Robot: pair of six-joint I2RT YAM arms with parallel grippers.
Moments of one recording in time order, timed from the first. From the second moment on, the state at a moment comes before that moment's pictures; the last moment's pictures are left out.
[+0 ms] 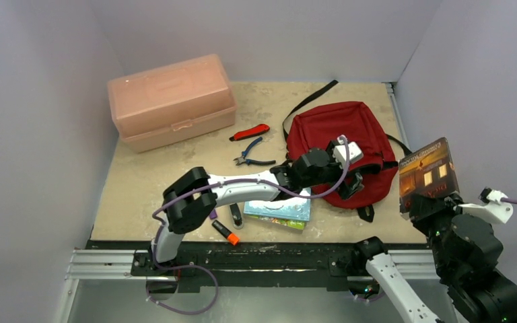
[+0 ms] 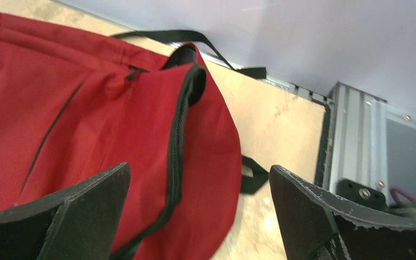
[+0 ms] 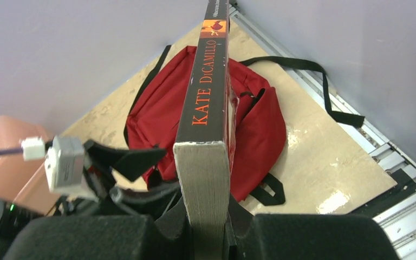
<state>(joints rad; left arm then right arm) -1.16 1.99 1.48 0.32 0.07 -0.12 0.31 0.44 1.43 -1.37 0.61 0.70</state>
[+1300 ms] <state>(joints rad) -1.02 2.03 1.73 0.18 0.13 -0.25 0.27 0.65 0.86 -0.90 0.26 0.89</state>
